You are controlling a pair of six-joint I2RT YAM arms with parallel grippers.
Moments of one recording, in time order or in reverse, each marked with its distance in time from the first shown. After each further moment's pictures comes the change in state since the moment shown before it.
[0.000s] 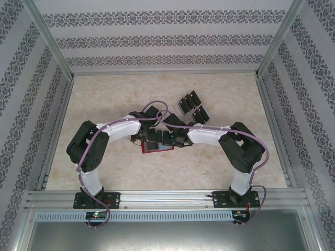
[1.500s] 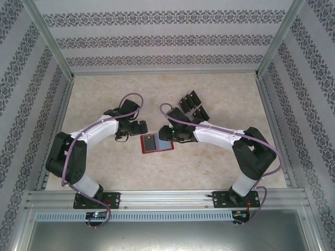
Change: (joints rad) left arm 0.227 -0.238 -0.150 0.037 0.093 -0.022; right arm -0.008 -0.134 0.043 -0.058 -0.061 -0.043
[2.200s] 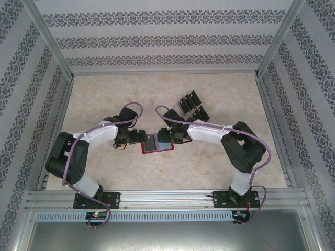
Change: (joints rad) left arm 0.004 0.002 -0.125 0.061 0.081 0.039; right arm 0.000 0.127 0.040 -0.026 0.004 -0.002
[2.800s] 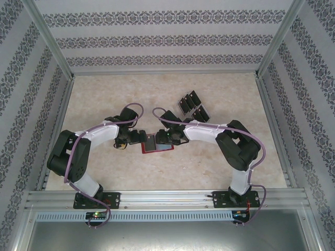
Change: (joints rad) left arm 0.000 0.027 0.000 0.015 -0.001 0.003; right arm 0.023 0.056 0.026 0.008 -0.010 0.000
